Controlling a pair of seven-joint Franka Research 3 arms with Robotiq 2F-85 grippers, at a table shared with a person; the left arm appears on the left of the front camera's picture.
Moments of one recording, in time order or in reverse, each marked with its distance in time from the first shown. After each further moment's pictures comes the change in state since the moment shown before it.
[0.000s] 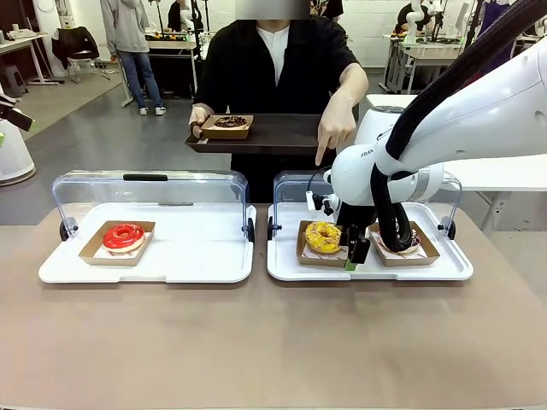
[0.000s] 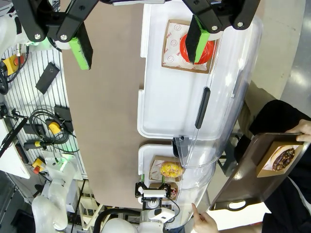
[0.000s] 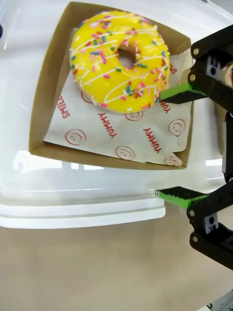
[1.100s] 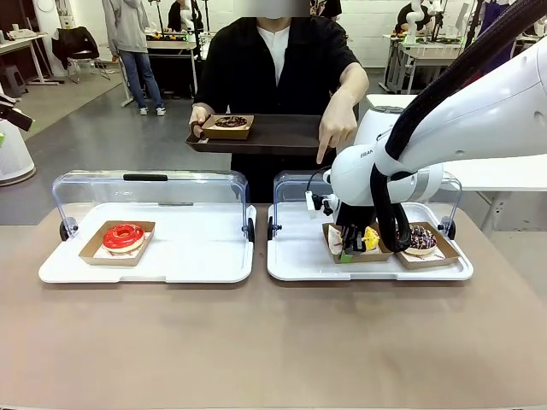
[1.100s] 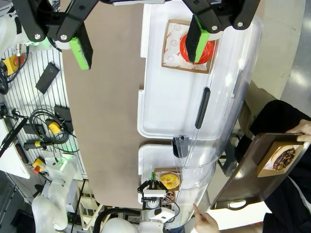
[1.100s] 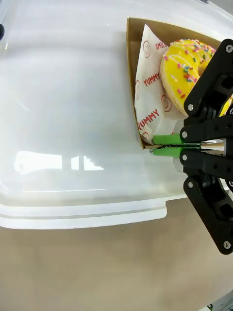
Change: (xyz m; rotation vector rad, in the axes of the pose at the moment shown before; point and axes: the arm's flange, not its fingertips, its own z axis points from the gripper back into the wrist) left arm 0.000 0.000 0.000 0.000 0.000 0.000; right arm 0.001 0.000 0.000 -0.003 -0.002 0.001
